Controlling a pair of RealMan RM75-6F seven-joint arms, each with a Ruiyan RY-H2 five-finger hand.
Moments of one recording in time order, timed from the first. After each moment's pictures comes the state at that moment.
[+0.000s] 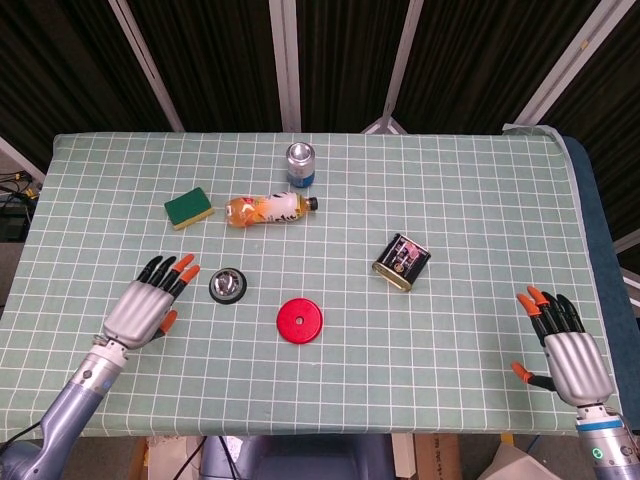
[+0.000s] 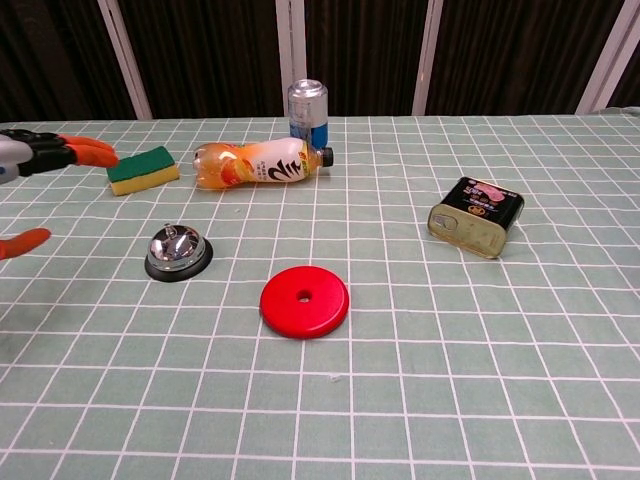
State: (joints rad) left arm -0.43 -1.25 -0.13 -1.79 1.35 1.04 0.56; right arm 0.12 -1.12 0.01 -1.61 -1.58 1.44 0.02
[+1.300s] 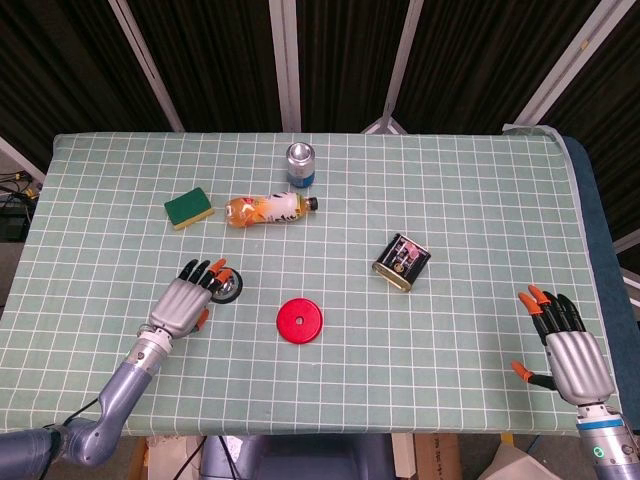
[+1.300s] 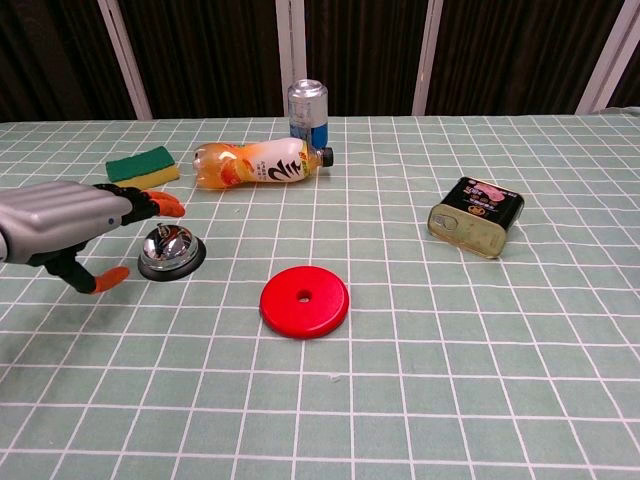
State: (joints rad) left arm -0.60 -1.46 -0.10 -1.64 1.10 1.02 0.69; right arm 0.12 -1.11 0.01 -1.62 -1.57 1.43 0.03
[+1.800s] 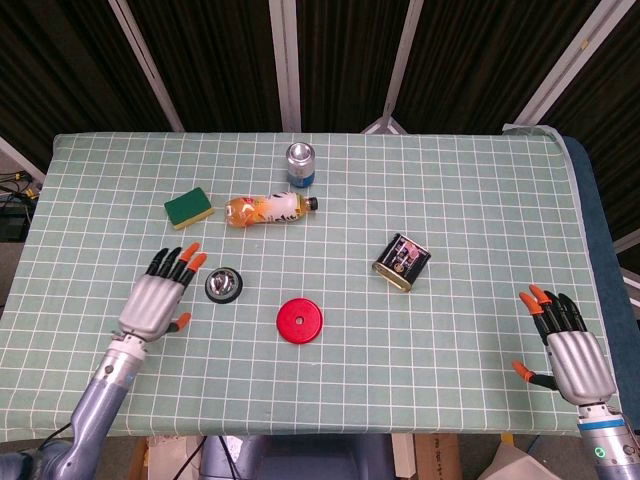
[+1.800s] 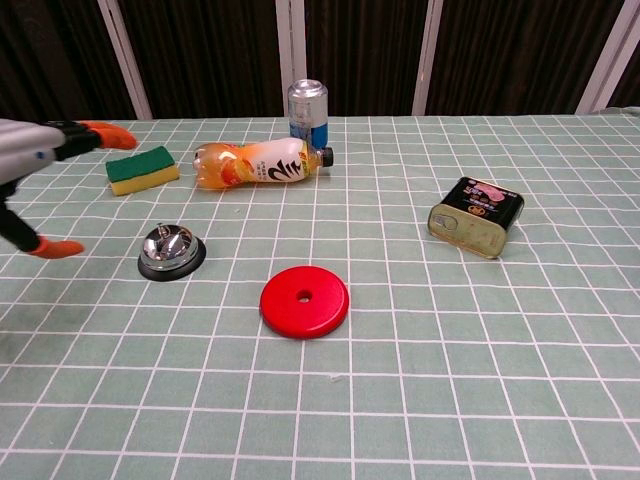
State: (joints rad) left arm -0.48 -1.34 -0.07 -1.83 1.20 1.27 0.64; right arm 0.12 -1.11 0.01 -1.61 -1.58 1.43 0.03
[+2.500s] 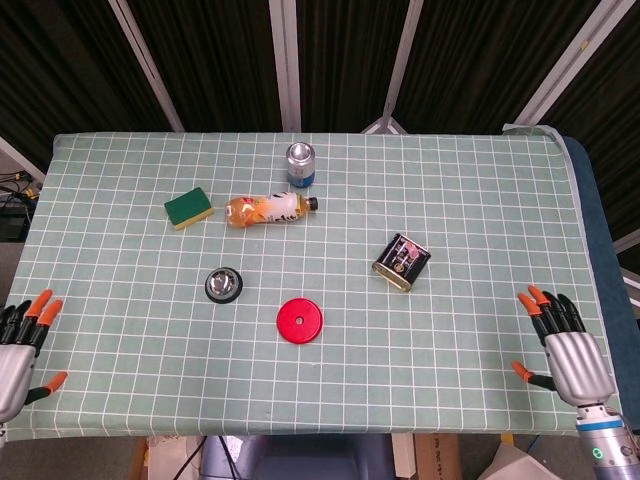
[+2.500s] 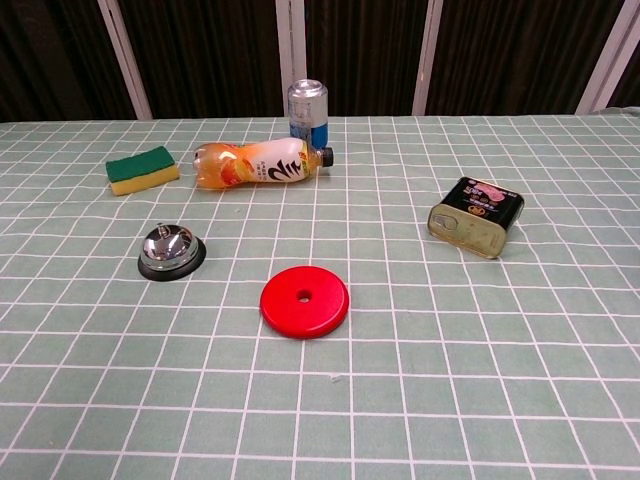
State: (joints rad) left arm -0.11 -1.08 0.16 -1.73 1.48 1.62 0.23; right arm 0.12 -1.12 0.01 -1.61 -1.58 1.44 0.00
